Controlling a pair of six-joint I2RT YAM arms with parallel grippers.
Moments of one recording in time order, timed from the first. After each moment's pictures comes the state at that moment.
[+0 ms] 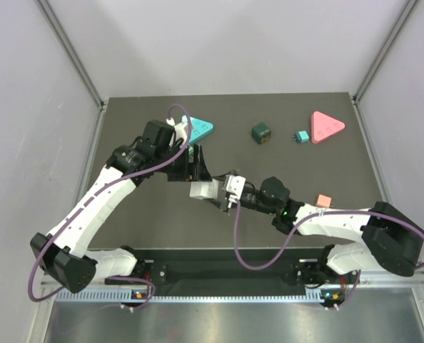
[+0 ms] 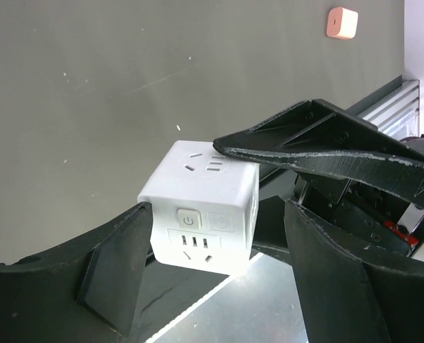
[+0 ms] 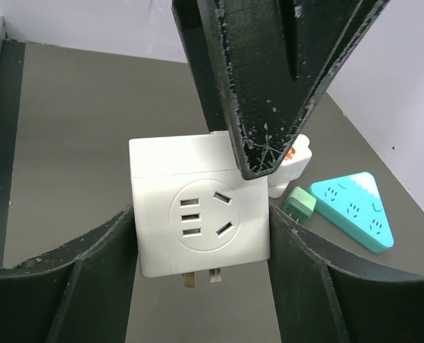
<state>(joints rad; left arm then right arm) -0.54 1.24 1.32 -0.89 0.35 -0.50 0.98 1.31 0.55 0.79 -0.27 -0.35</state>
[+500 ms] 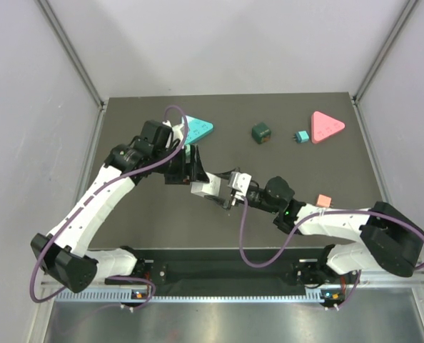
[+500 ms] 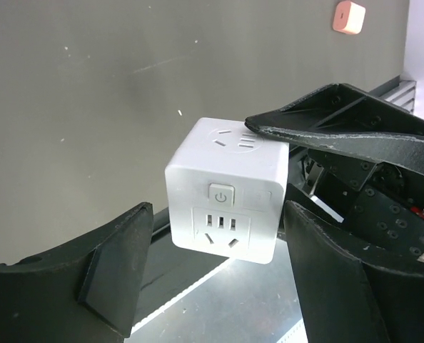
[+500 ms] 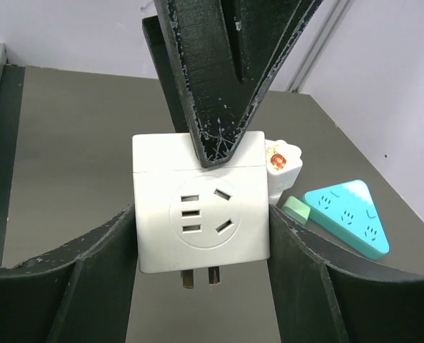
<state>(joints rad) -0.51 1.24 1.32 -0.94 0.37 -0.52 0.94 1.31 0.53 0.88 -0.30 -0.30</state>
